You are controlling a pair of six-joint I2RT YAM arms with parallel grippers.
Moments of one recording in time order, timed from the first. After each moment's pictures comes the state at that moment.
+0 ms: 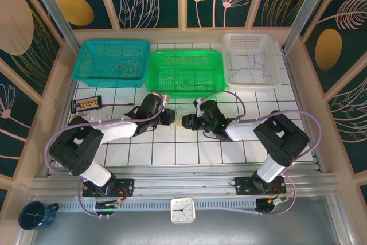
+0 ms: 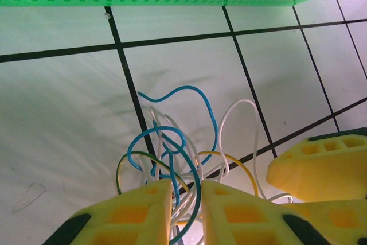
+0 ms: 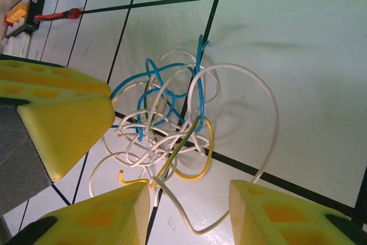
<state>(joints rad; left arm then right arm) -0.63 1.57 0.68 0.14 0.17 -0.55 0.76 1.63 0.61 0.38 -0.23 0.68</state>
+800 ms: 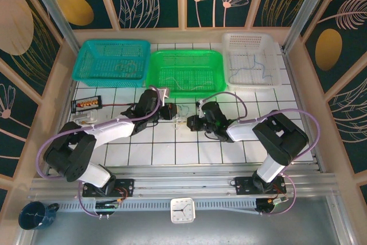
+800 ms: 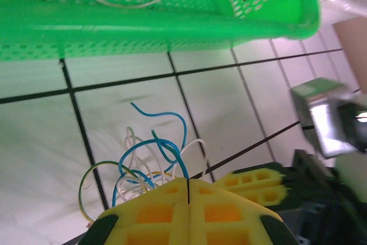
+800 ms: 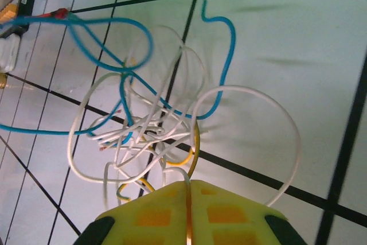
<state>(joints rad) -0.63 1.49 0.72 0.18 0.24 -0.62 0.73 1.64 0.57 0.41 -0.22 0.68</state>
